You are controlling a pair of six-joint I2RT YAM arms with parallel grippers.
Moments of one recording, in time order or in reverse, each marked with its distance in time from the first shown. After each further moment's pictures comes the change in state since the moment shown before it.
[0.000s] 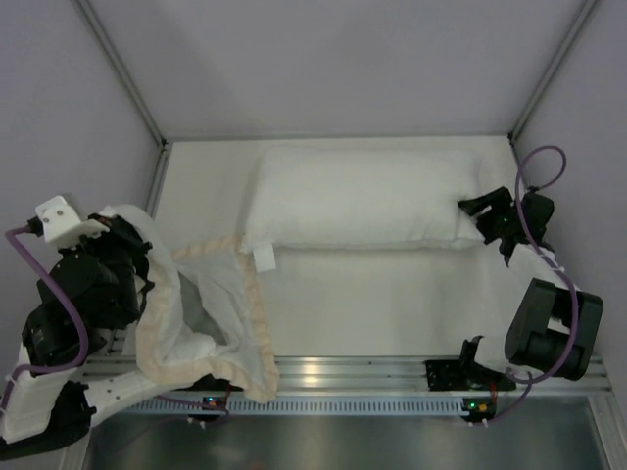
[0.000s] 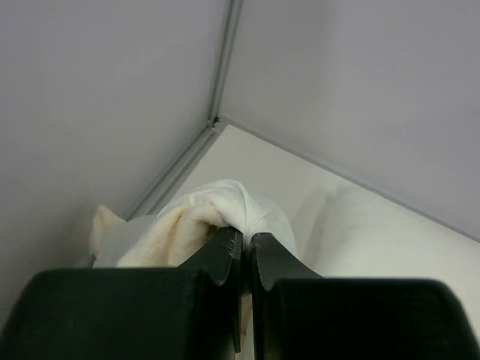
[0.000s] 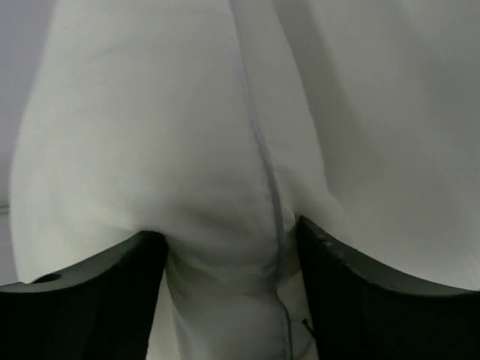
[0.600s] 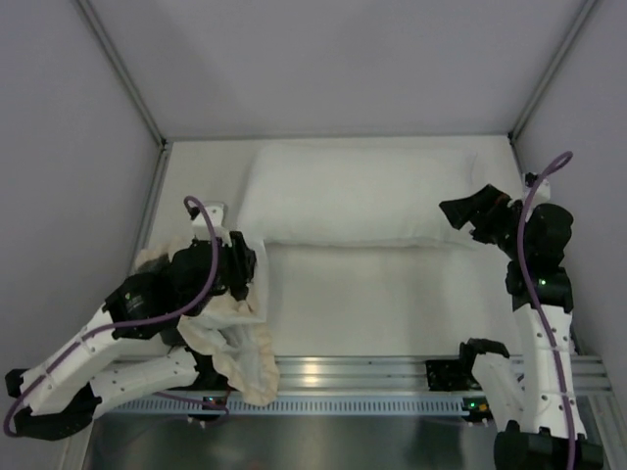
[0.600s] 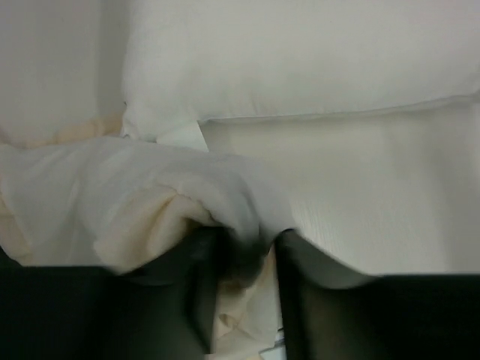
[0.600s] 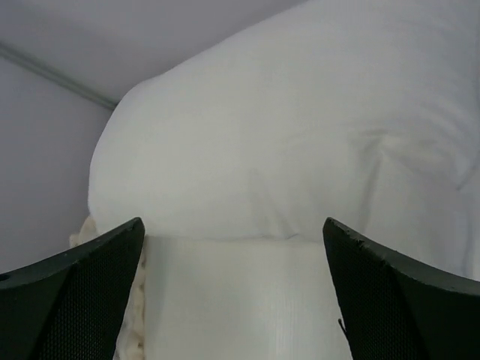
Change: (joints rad) left arm -0.007 0.161 -0.270 -0.182 0.743 -0.353; right arm 0.163 -0.615 0.063 -0.438 -0.008 -0.267
